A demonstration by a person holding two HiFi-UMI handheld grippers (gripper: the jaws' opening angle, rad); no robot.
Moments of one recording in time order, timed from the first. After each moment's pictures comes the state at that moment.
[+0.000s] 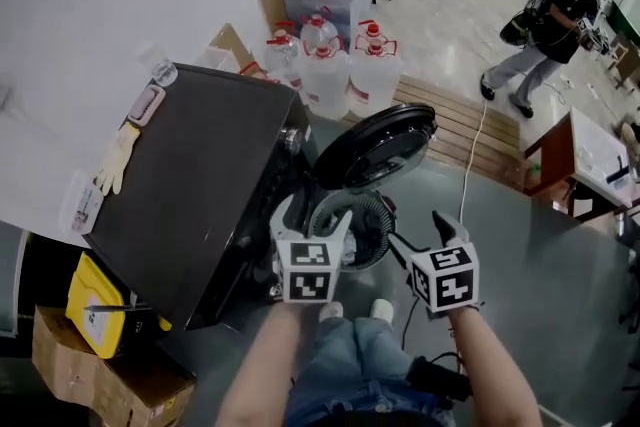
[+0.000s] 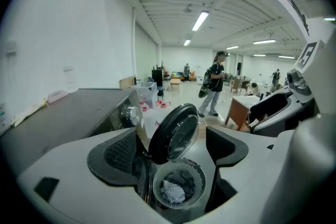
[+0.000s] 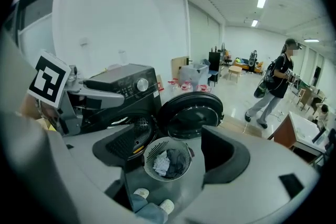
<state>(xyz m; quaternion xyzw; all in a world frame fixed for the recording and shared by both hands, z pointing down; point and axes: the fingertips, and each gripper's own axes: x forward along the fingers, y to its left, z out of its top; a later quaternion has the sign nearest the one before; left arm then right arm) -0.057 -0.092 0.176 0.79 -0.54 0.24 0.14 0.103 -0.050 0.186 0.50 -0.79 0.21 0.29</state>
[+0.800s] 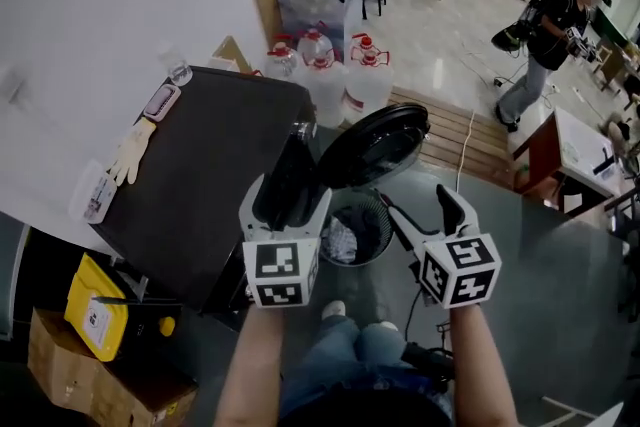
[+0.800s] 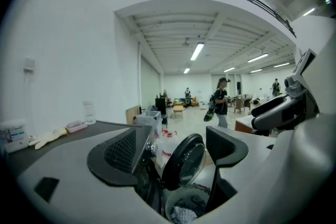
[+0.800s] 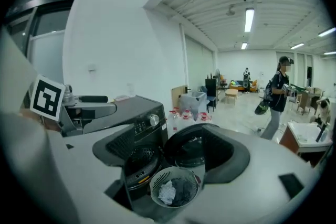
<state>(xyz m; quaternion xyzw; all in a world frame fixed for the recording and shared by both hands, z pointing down) -0.117 -0.044 0.057 0.81 -0.57 0.13 0.03 0.069 -0.013 0.072 0.55 -0.81 0.13 0.15</state>
